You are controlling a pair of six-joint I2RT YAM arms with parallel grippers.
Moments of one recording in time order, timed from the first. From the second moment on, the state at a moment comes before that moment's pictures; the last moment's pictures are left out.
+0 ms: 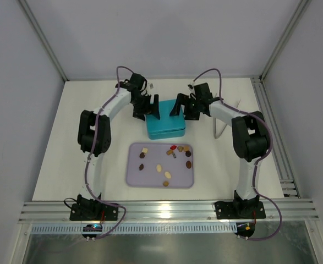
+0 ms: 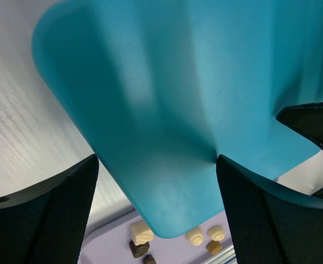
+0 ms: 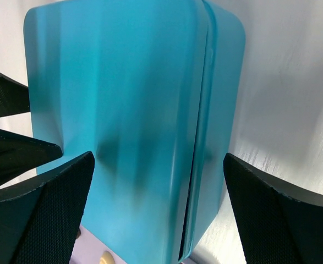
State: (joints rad) left arm -0.36 2.24 1.94 -0.86 0.37 -0.27; right arm 0.33 2.03 1.44 -0.24 -0.39 0.48
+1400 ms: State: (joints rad) left arm -0.41 2.31 2.10 -1.00 0.18 -0.36; right arm 0.33 1.94 1.23 -0.08 -0.42 0.59
